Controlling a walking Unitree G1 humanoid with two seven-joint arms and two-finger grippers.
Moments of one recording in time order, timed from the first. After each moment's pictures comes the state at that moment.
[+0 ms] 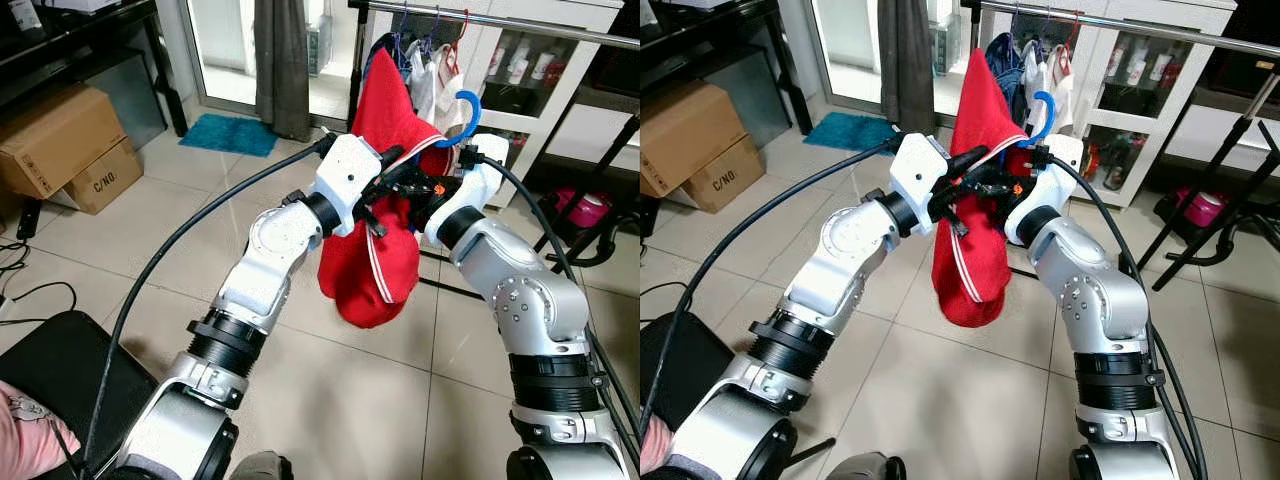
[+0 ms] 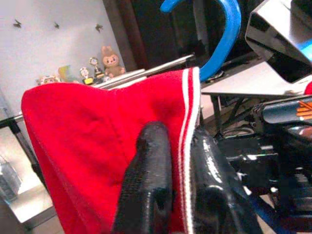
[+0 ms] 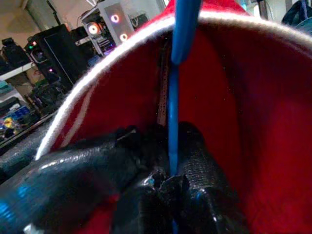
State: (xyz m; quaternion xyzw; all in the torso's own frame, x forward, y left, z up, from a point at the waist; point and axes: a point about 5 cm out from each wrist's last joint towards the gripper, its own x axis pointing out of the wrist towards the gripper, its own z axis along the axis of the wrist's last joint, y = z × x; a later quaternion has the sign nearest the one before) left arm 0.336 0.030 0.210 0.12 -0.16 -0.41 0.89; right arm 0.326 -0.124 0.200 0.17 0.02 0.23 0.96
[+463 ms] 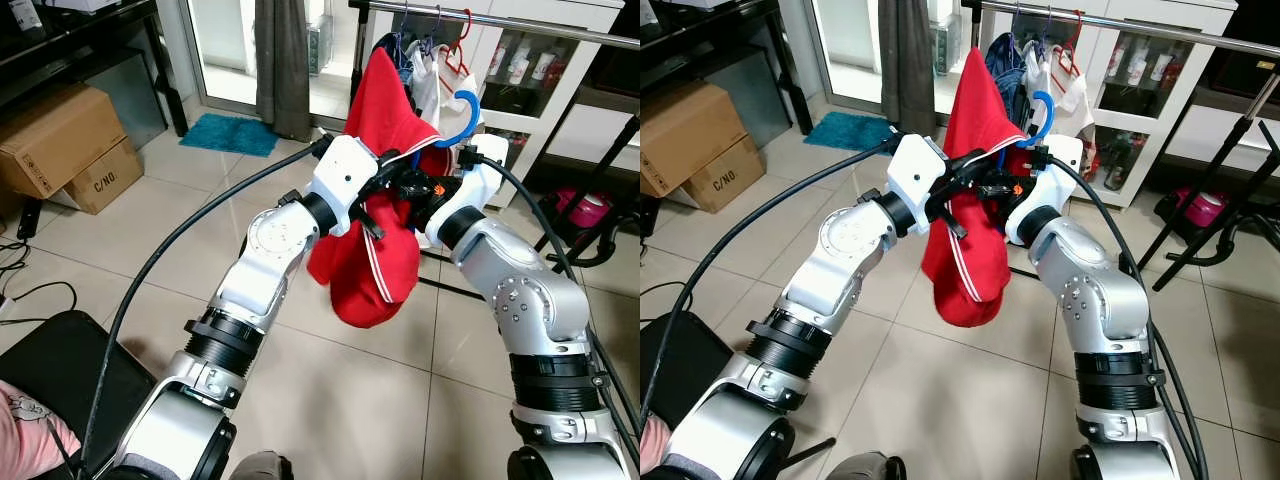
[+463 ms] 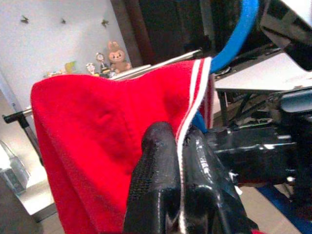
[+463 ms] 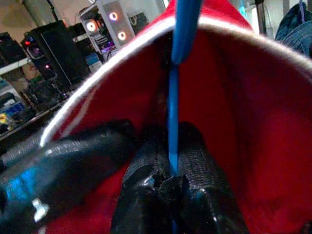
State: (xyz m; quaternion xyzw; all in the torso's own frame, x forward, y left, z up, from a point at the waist) left arm 0.339 0.034 0.208 0.12 -0.15 -0.39 0.90; right arm 0.326 -0.126 0.200 0.15 0.02 0.23 0.96
